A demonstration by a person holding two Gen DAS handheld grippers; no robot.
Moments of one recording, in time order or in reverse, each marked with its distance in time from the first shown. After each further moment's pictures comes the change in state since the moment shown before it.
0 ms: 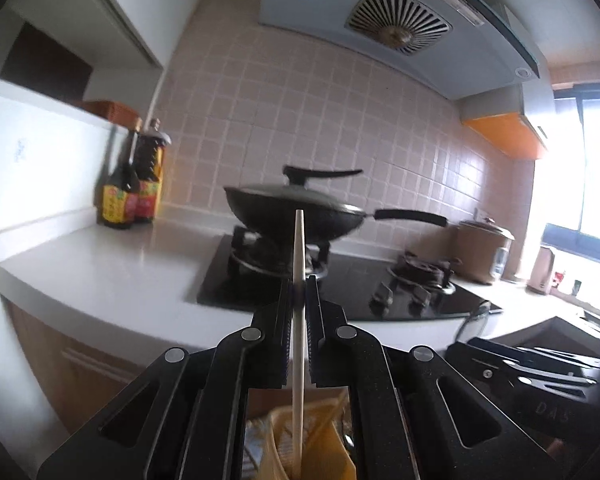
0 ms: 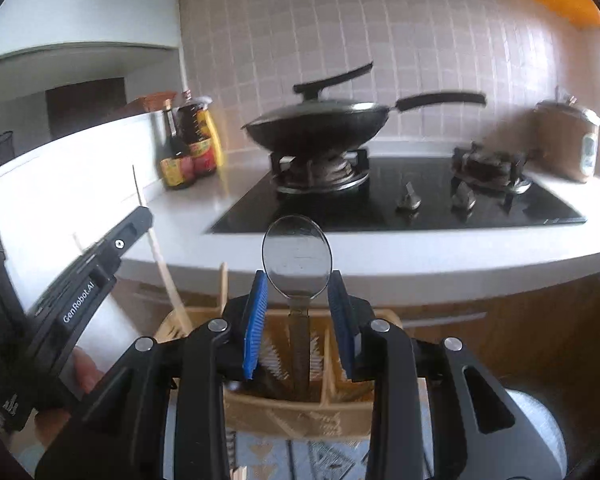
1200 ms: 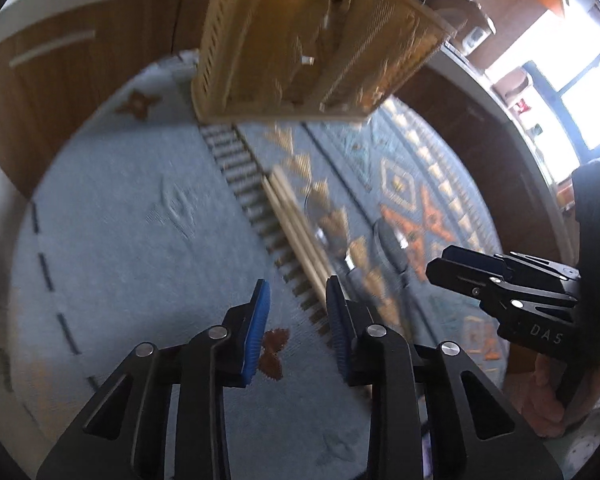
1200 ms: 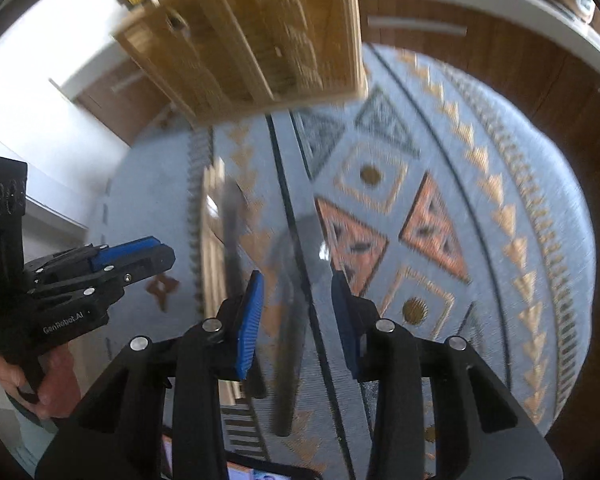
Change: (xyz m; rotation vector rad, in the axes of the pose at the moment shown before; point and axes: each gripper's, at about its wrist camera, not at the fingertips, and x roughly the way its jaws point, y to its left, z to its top) left arm -0.052 0.010 -0.161 -0.087 1.045 -0.189; right arm -0.036 -0.013 -0.177 0.144 0.722 -0.043
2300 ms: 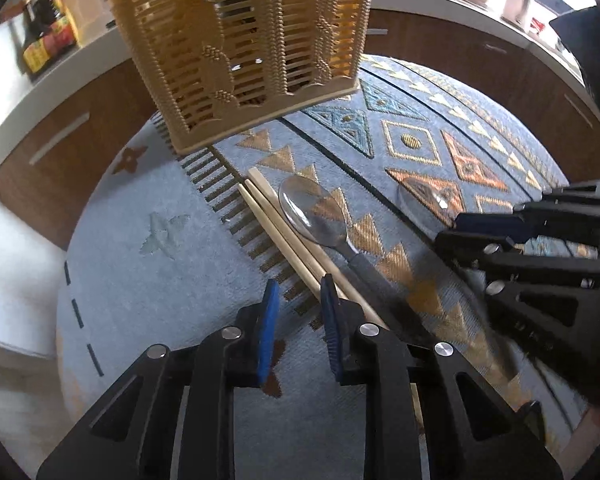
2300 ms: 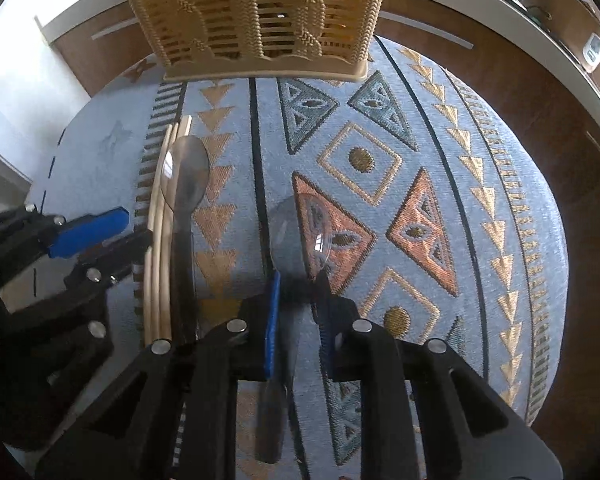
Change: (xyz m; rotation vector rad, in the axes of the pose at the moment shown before) left arm 0.024 -0.059 -0.017 0.289 -0.049 0.334; right arm 0.040 0.037 -0.009 -0.152 0.006 -0.207
